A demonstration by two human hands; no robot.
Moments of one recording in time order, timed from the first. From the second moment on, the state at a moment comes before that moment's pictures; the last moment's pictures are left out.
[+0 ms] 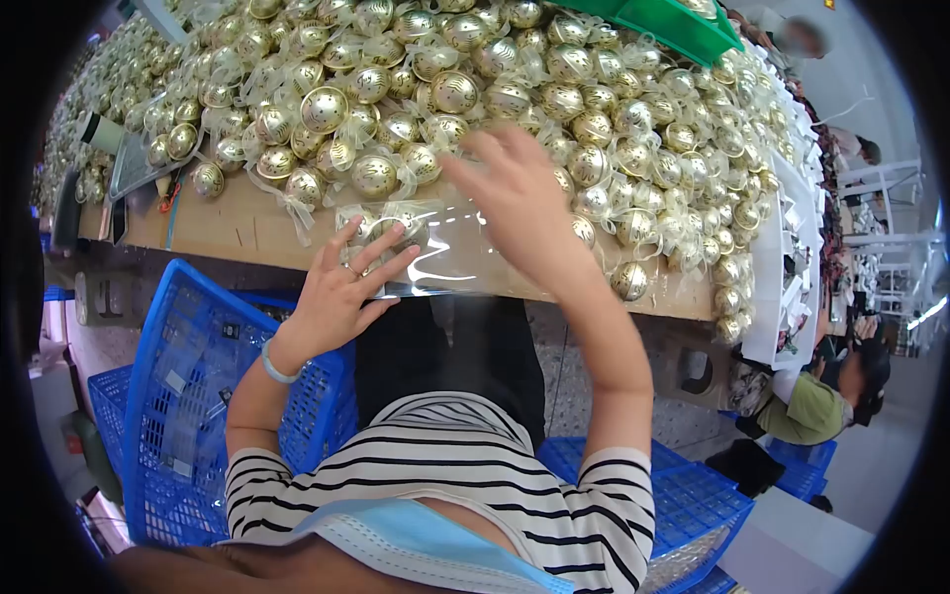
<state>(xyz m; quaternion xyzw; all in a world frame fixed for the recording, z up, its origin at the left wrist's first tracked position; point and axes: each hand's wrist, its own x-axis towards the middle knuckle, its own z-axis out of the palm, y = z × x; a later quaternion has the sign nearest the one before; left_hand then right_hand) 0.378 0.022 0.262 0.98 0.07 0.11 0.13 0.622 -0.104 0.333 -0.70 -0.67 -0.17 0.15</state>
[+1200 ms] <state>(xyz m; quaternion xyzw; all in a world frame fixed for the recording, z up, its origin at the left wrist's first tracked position) 0.376 0.031 0.272 0.98 0.04 0.07 0.17 0.613 -0.142 0.230 -0.54 -0.50 0.54 0.40</state>
